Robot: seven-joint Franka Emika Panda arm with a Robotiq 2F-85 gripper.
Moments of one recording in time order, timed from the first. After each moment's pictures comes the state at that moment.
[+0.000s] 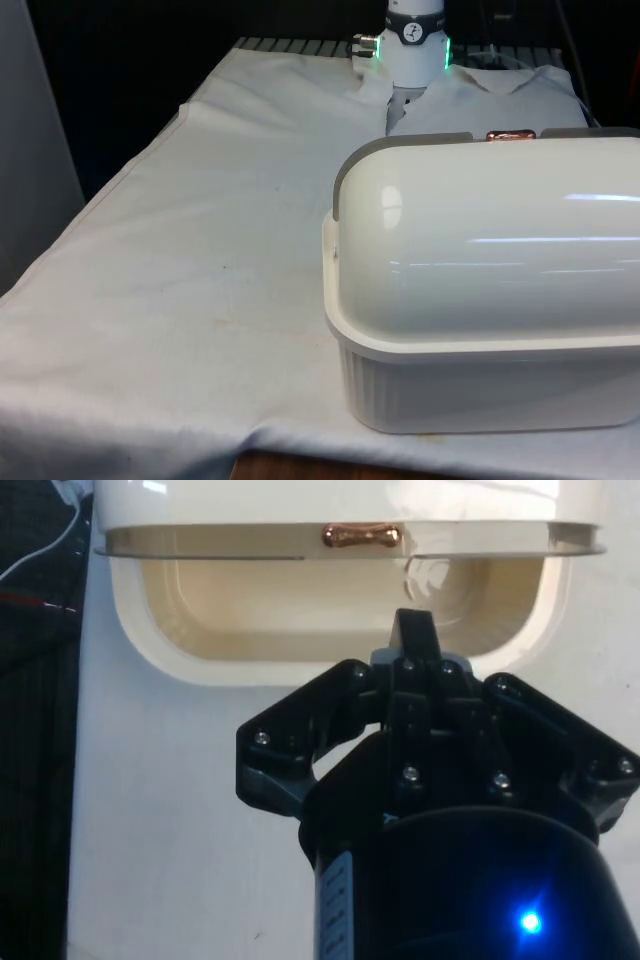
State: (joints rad) arm 0.22 0.28 -0.11 -1.62 0.00 2.33 0.03
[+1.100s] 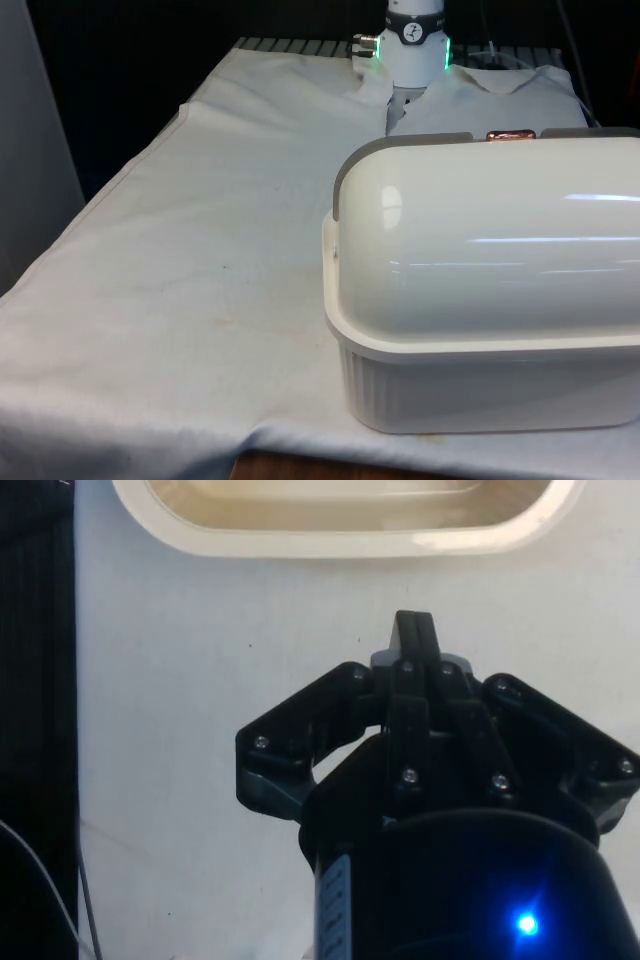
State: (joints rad) arm 0.23 0.22 -0.11 -1.60 -0.01 2.06 0.01
